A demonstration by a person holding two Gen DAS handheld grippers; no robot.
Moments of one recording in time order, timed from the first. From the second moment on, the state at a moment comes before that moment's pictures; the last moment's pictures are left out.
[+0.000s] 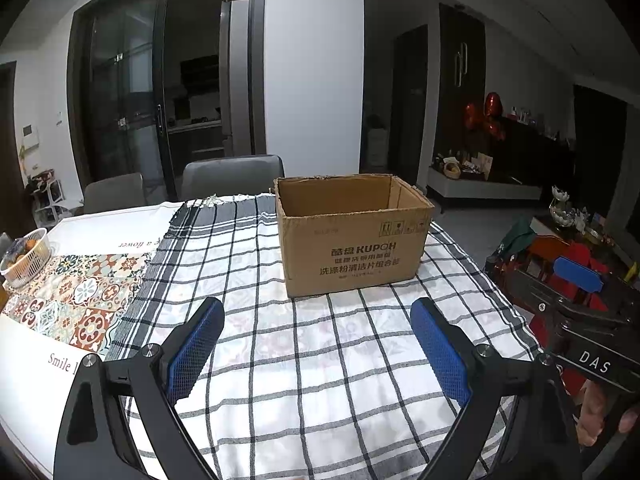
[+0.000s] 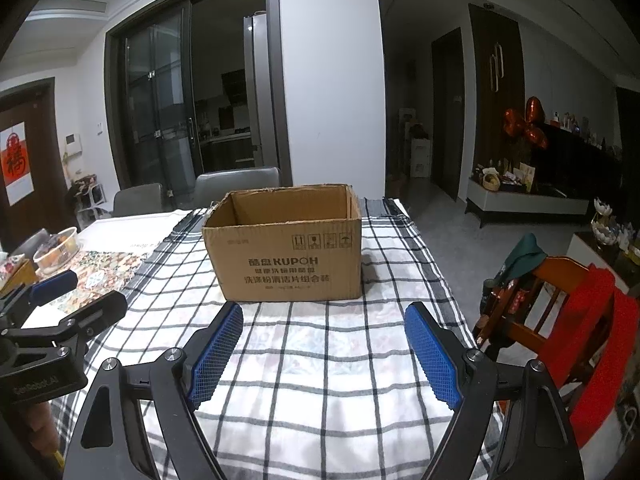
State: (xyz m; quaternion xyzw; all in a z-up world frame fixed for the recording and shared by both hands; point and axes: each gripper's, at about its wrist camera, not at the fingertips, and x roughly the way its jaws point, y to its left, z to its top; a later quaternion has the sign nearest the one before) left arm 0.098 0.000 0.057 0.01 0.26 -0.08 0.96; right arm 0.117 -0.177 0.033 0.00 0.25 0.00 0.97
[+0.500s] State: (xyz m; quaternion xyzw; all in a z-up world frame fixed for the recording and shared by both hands) left arm 0.101 0.002 0.051 0.01 0.27 -0.08 0.96; right arm 0.118 -0.177 0.030 0.00 0.25 0.00 0.97
